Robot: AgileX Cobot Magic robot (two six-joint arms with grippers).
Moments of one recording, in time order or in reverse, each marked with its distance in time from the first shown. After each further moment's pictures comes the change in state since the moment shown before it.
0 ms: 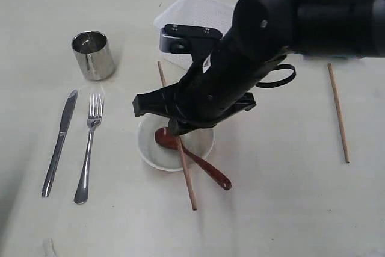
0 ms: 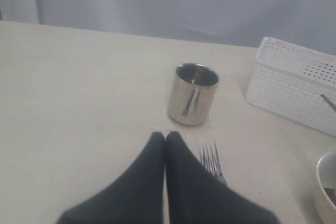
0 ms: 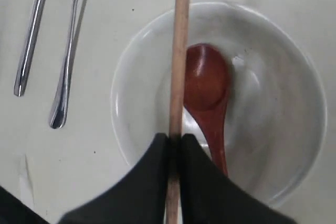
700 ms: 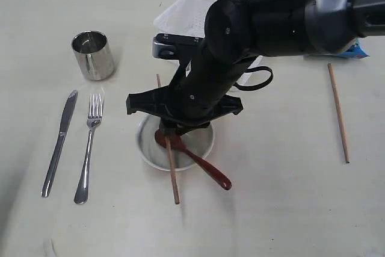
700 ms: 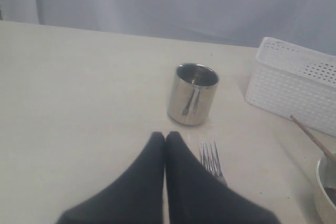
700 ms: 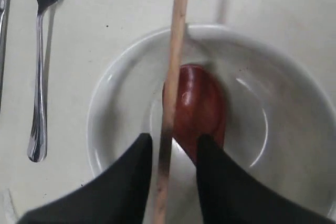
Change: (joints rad) left arm 0.000 0.000 0.000 0.000 0.000 0.000; right arm 0.000 0.132 -0.078 -0.023 0.002 0.080
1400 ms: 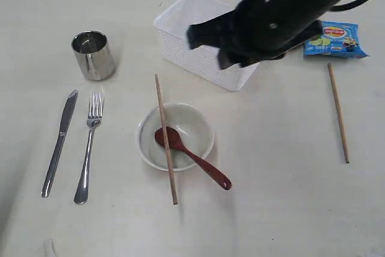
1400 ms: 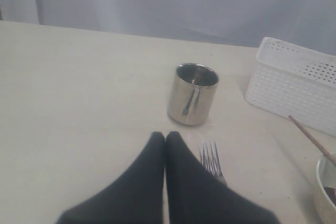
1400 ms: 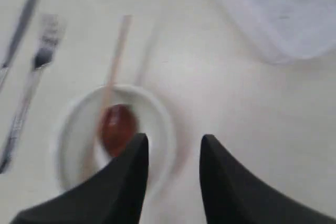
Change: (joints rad) left arm 0.000 0.000 0.000 0.000 0.000 0.000; right arm -0.147 -0.322 -0.025 -0.349 0.199 0.076
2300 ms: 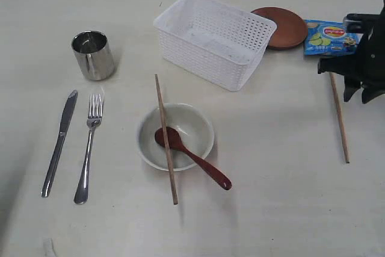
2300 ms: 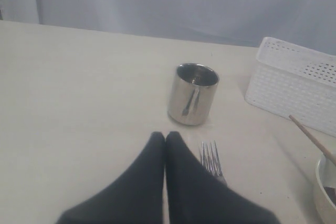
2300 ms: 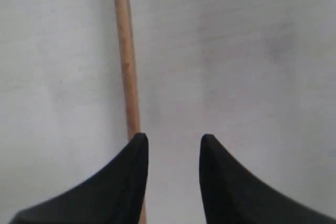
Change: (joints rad) left arm 0.000 0.000 0.000 0.000 0.000 0.000; right arm -0.643 0.400 0.036 -0.180 -0.042 -0.064
